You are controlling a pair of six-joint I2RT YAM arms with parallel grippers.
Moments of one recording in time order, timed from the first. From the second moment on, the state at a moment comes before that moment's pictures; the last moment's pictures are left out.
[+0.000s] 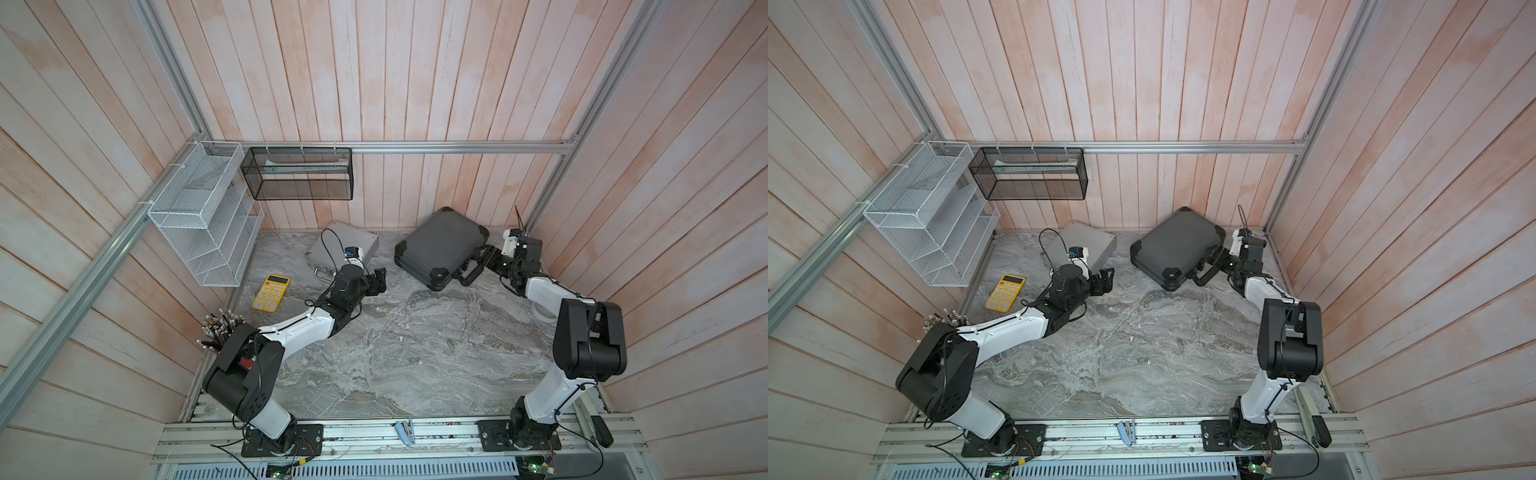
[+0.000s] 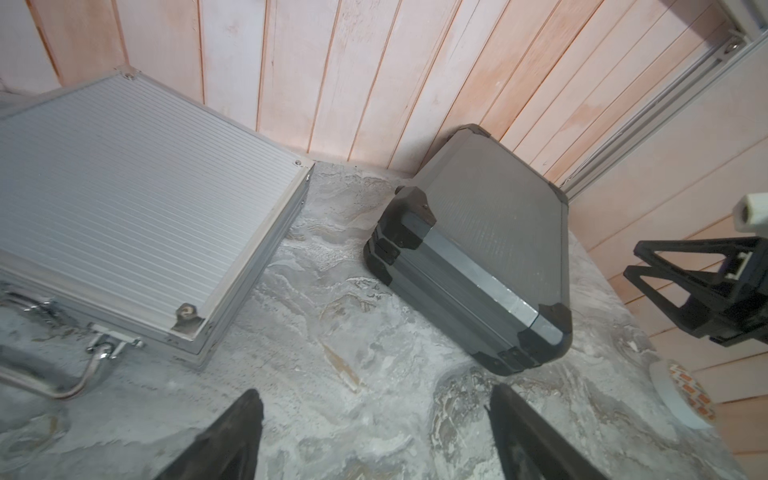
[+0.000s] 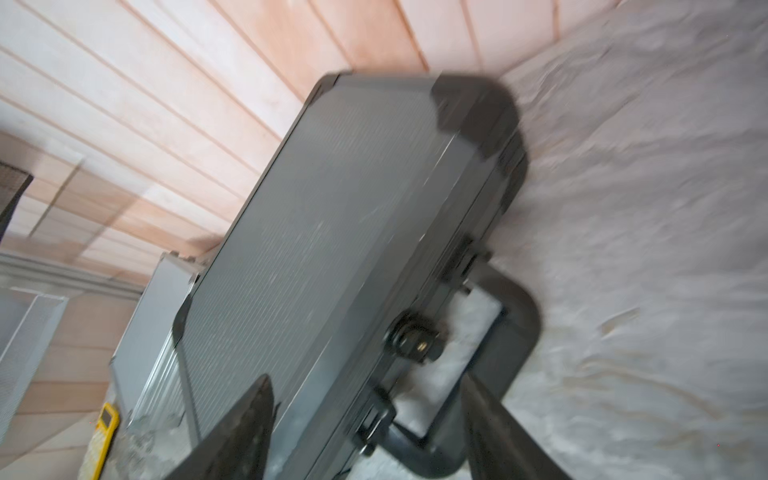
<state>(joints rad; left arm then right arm) -0.55 1.62 0.92 0.32 -0.10 -0.49 -0.09 1.78 1.15 0.11 -0.41 0.45</state>
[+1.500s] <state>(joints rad) -0.48 2.38 1.83 0.08 0.10 -0.68 -0.21 2.63 2.26 -0.34 -1.07 -0.11</state>
